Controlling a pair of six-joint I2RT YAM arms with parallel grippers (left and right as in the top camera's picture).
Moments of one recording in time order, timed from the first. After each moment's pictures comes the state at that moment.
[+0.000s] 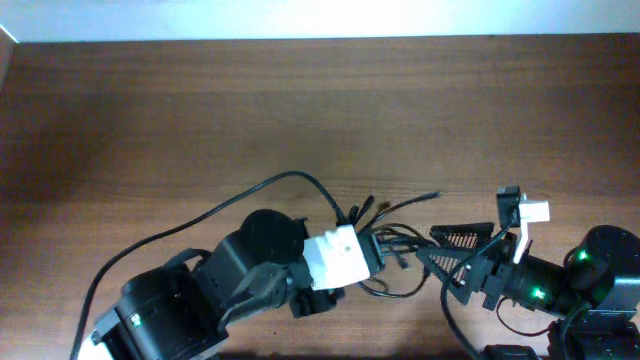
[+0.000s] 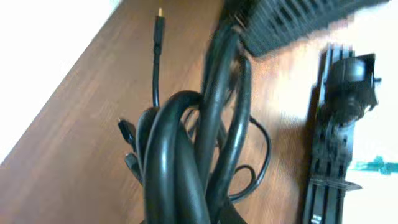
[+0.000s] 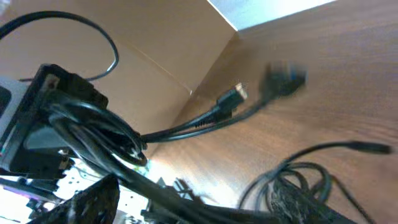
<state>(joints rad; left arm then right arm) -0.95 1.03 1.39 -0.99 0.11 0.33 -0.04 0.59 0.83 -0.63 -1.12 0.46</state>
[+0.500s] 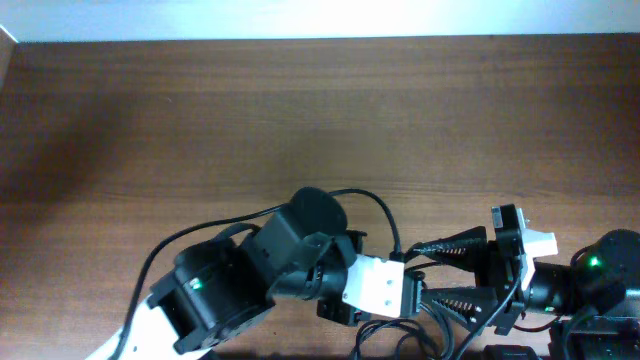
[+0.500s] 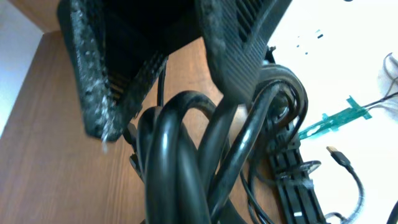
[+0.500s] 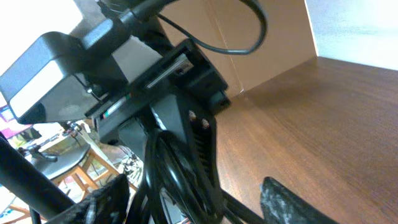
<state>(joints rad) -0.95 1.16 1.39 -0.92 0.49 0.64 -0.04 0.59 0.83 -0.45 -1.45 0.23</state>
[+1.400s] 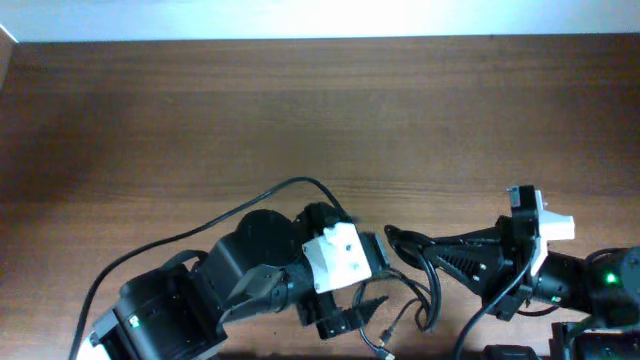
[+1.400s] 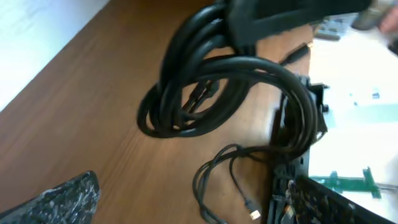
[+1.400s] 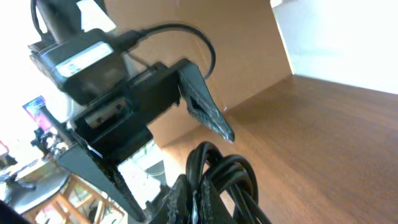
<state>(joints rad) -0.95 1.02 1.39 -0.94 0.22 0.21 -0.04 0.59 0.83 -0.15 -1.34 0.53</state>
